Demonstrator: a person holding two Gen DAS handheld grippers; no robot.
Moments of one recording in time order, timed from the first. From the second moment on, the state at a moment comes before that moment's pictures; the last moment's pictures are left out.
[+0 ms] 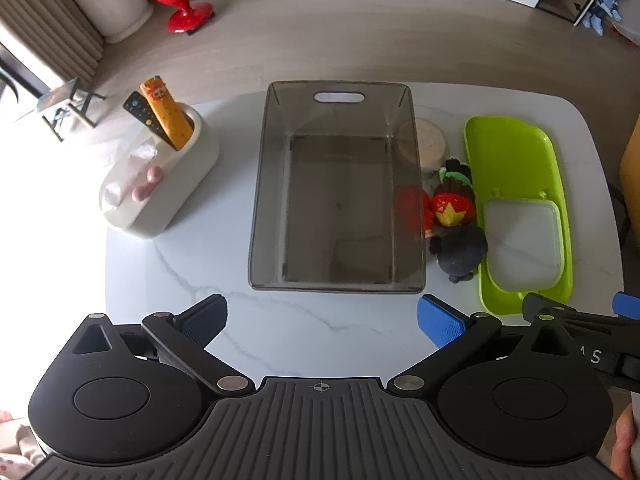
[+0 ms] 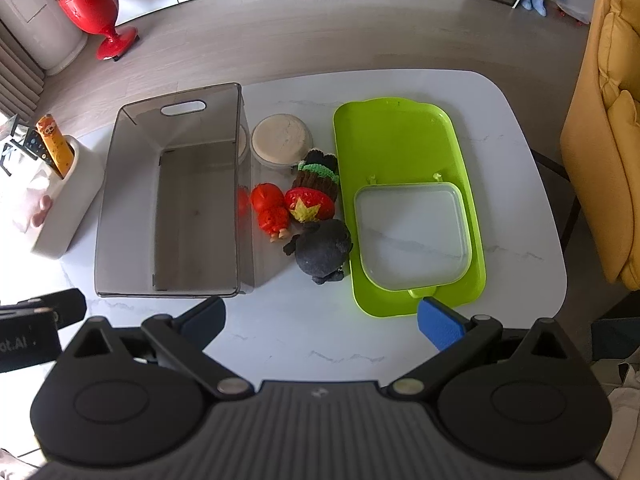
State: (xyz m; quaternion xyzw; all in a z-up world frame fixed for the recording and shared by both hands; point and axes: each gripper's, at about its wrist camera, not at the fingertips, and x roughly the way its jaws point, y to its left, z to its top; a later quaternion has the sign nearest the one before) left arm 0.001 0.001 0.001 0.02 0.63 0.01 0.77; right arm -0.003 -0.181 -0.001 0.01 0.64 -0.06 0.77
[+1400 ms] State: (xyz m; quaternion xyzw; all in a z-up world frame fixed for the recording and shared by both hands) left arm -0.013 -0.005 0.000 0.02 0.64 0.01 0.77; right arm -0.013 -0.194 0.003 0.02 0.63 -0.06 0.77
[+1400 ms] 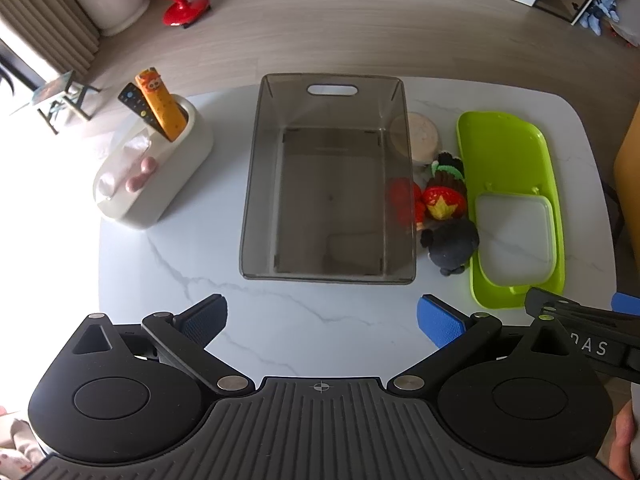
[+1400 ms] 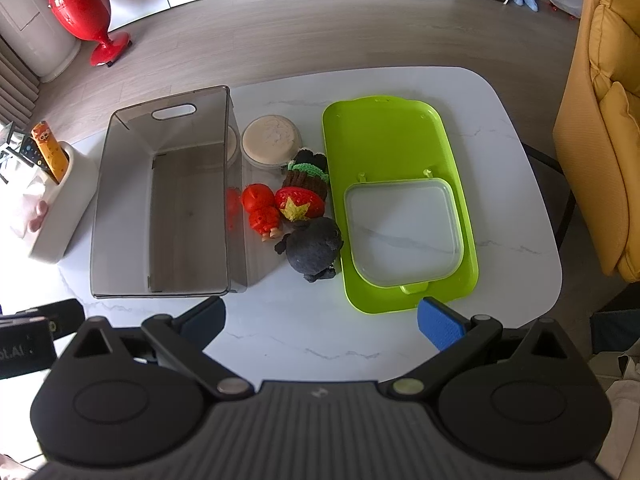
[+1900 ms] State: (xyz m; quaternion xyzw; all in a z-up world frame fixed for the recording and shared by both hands) left arm -0.013 0.002 0.004 0.01 0.64 0.01 0.77; right arm -0.011 -0.194 0.002 0.02 0.64 -0.06 0.77
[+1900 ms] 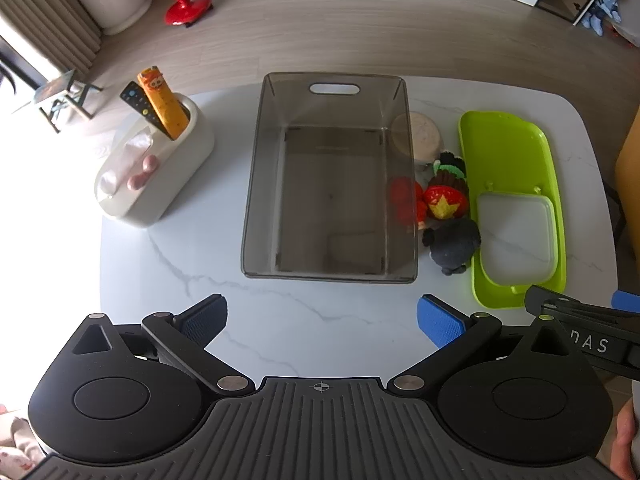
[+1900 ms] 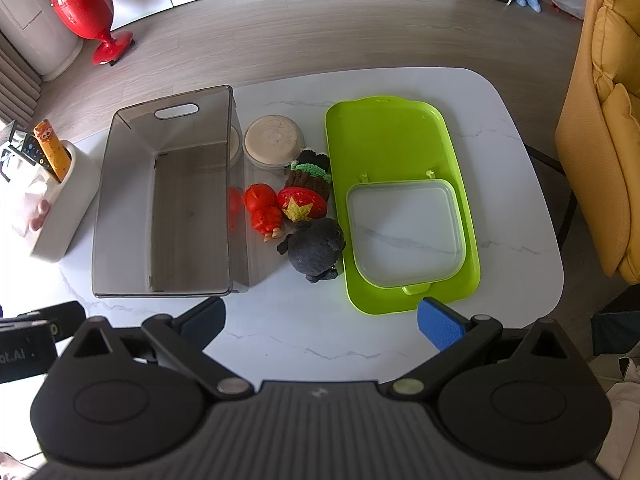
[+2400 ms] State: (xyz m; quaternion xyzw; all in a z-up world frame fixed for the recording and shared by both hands) left arm -0.007 -0.010 -0.002 0.01 0.65 0.01 0.76; right arm -0.009 -0.202 -0.003 0.02 0.64 -0.06 0.77
